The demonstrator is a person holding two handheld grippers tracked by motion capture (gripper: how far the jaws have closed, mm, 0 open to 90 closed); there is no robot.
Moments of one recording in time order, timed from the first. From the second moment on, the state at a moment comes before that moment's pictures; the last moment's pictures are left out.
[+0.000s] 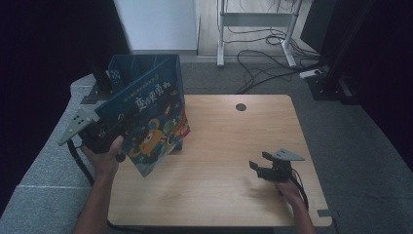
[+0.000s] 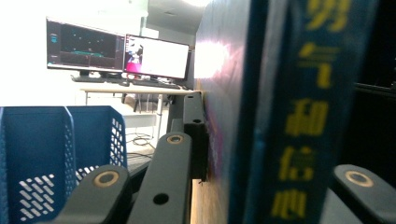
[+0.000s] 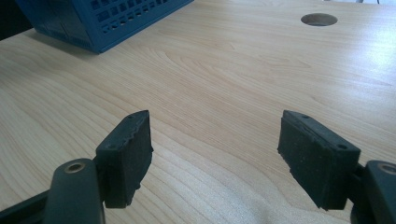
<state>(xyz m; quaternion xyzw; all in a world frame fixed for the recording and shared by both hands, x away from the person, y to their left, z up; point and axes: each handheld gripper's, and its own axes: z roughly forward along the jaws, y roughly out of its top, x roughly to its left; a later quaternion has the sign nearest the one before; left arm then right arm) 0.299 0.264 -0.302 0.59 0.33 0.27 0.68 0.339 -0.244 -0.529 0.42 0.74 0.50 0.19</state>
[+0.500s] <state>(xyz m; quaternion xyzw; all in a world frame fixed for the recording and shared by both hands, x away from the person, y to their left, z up) 0.307 0.273 -0.294 0.57 0.35 0.29 0.68 0.341 -0.240 -0.533 0.42 0.74 0.49 0.18</state>
